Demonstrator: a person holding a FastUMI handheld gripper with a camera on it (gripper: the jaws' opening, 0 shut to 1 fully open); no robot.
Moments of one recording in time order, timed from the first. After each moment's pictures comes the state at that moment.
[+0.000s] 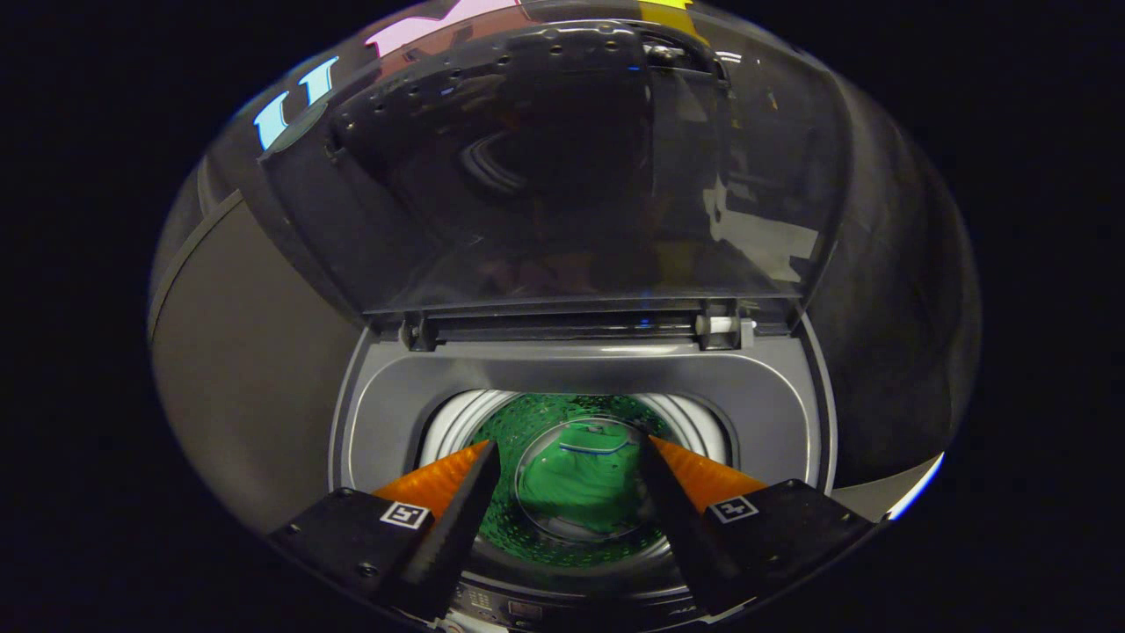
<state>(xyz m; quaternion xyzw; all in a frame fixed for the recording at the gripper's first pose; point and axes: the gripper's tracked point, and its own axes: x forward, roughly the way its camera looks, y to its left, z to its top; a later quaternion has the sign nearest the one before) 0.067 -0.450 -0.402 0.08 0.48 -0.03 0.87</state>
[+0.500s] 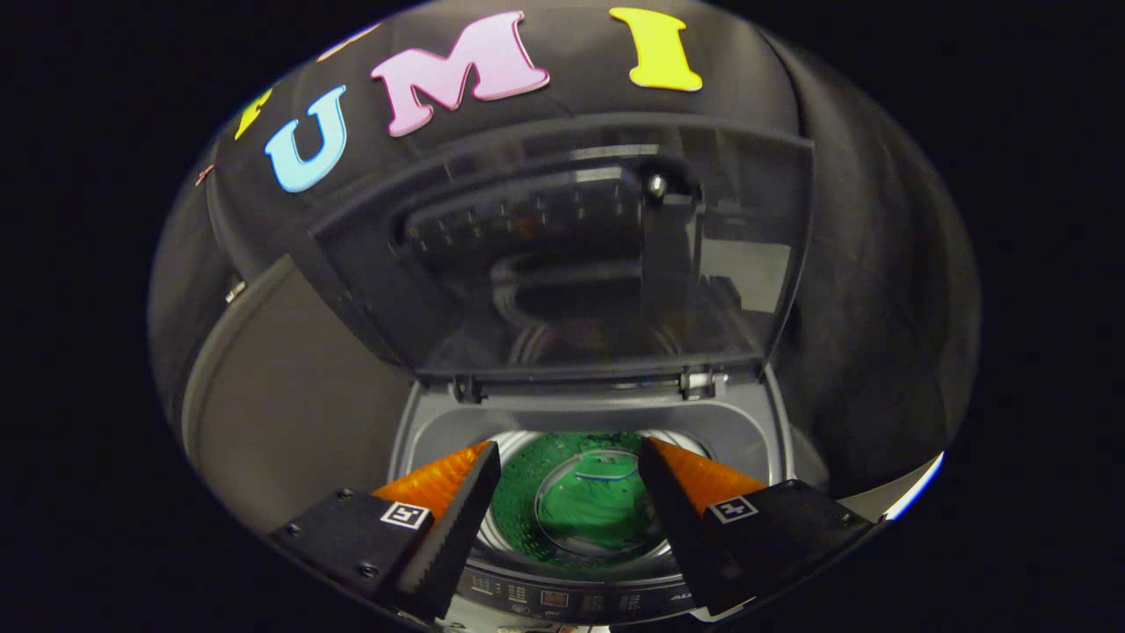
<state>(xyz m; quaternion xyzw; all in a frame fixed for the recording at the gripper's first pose) 0.082 -0.453 -0.298 0.09 0.41 -0.04 0.91</state>
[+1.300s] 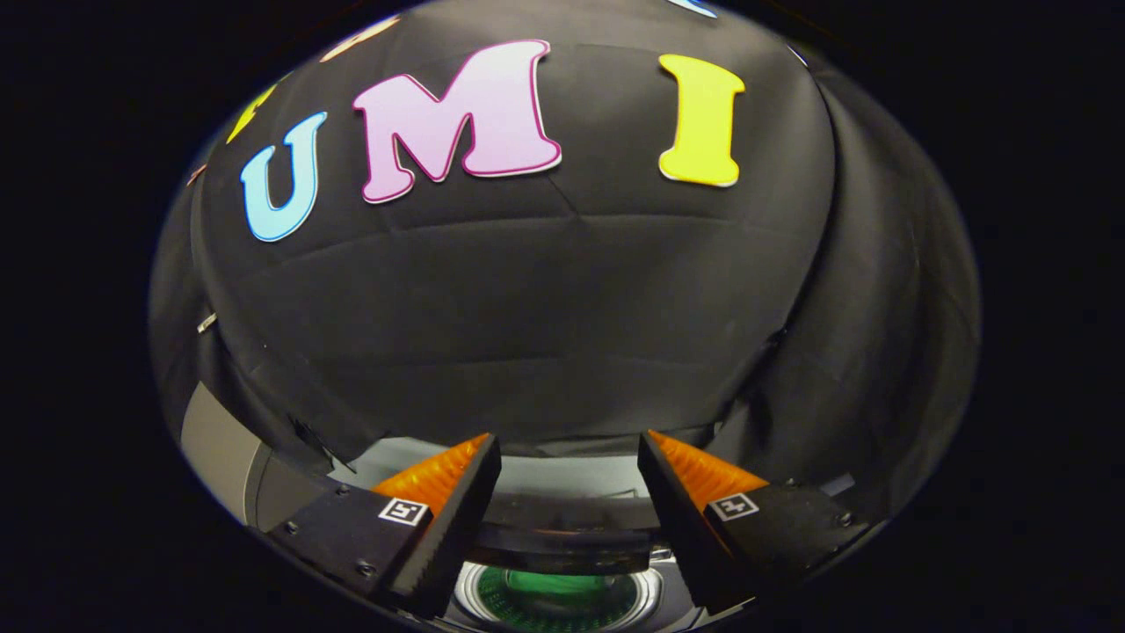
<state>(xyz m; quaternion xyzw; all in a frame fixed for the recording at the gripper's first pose) 0.248 -0.471 -0.209 0.02 0.34 -0.06 0.94</state>
